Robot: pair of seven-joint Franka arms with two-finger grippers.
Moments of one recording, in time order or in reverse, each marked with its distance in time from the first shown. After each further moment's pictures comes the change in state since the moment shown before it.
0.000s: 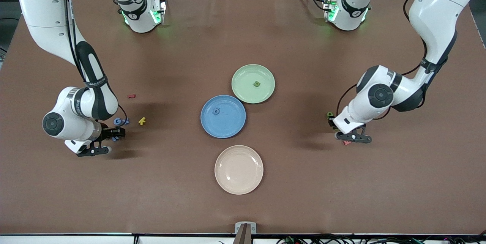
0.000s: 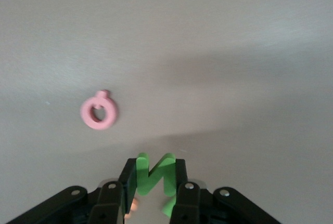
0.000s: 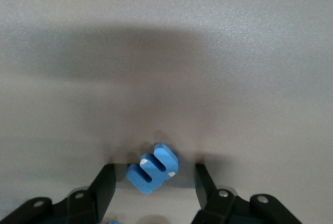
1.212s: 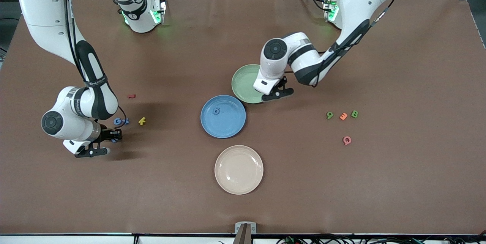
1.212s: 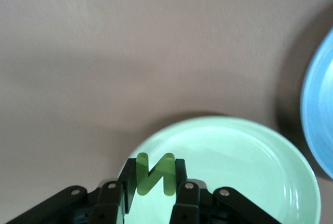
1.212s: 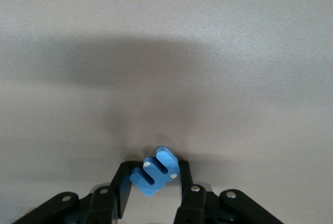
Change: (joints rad) left arm -0.479 0.044 -0.059 -0.002 0.000 -0.040 -0.926; right arm 0.006 -0.005 0.002 0.001 0.000 0.028 0.000
